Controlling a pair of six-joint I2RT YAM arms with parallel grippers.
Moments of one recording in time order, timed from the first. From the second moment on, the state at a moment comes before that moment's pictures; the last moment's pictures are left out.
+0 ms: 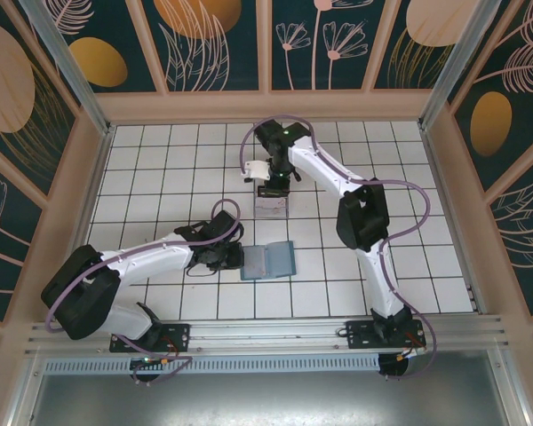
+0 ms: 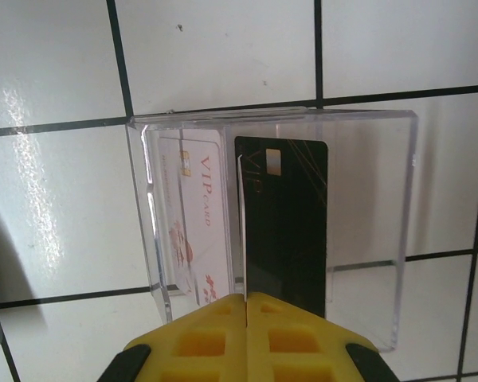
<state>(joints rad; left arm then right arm) -0.78 1.42 0.72 -0.46 0.12 -0.80 0.64 2.27 2.16 -1.24 -0.10 -0.93</state>
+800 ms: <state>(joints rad) -0.78 1.41 0.70 -0.46 0.12 -0.81 0.64 2.29 2.15 -1.19 -0.06 -0.92</state>
